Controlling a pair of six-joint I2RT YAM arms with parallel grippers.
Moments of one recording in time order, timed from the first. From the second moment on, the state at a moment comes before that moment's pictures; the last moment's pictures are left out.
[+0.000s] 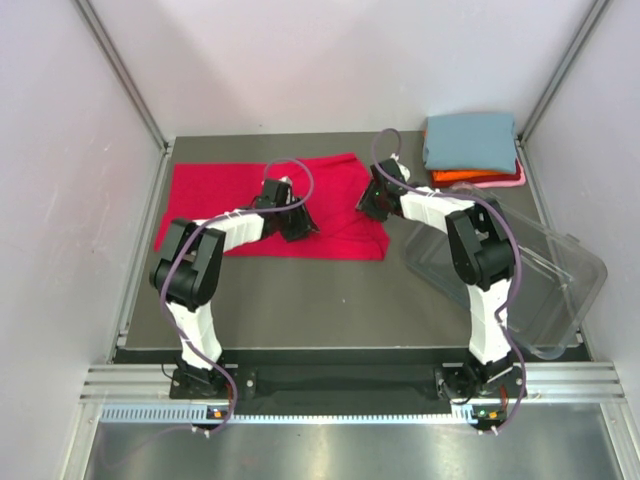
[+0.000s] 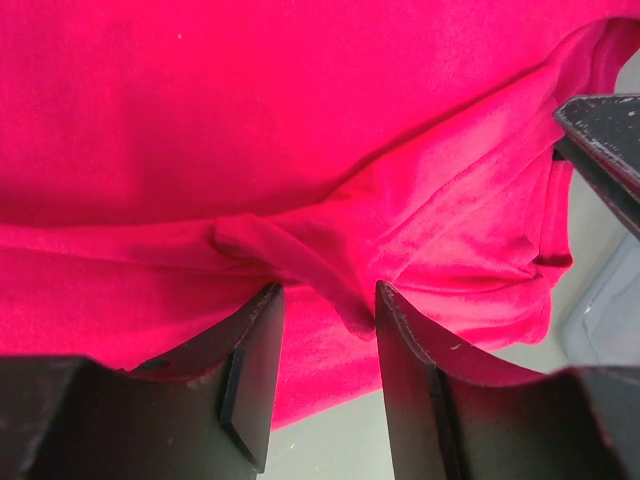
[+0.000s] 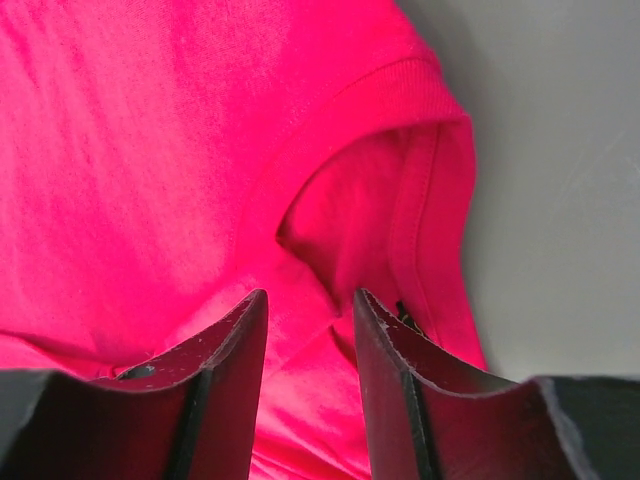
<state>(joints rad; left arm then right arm) -0.37 1.89 1.11 -0.06 0.25 -0.72 0.45 2.08 1.44 -0.22 0.04 0.87</state>
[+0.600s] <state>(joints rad) -0.37 1.92 1.20 -0.10 0.27 -0.73 0.45 2.10 1.44 -0.19 0.02 0.87</state>
